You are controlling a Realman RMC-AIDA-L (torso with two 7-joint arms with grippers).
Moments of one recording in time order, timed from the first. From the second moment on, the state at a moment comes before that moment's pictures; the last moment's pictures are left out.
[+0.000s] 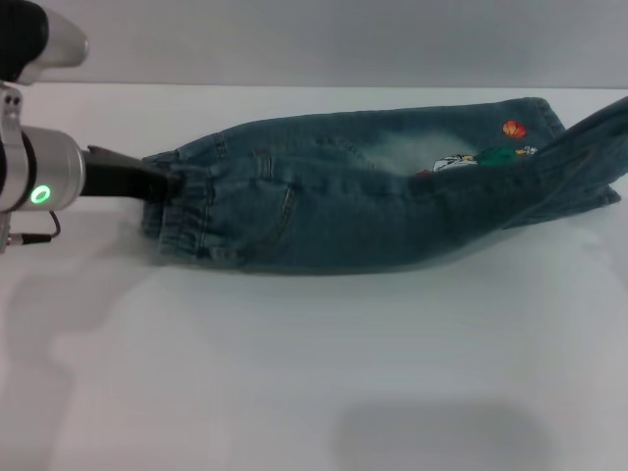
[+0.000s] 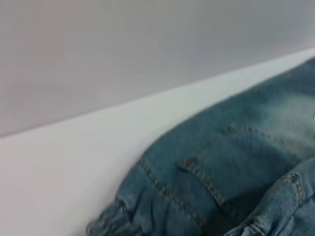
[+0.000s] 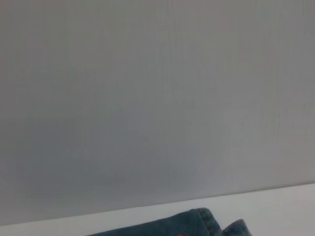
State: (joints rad) left arm -0.34 -2.06 -1.71 -1.46 2.48 -1.06 0.48; right arm -0.04 2.07 1.43 1.86 0.07 -0.71 -2.77
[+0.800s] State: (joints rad) left arm -0.37 -2.06 -1.75 -1.42 2.39 -0.93 0.52; right arm 0.00 2.07 1.52 1.79 0.07 -0.67 -2.77
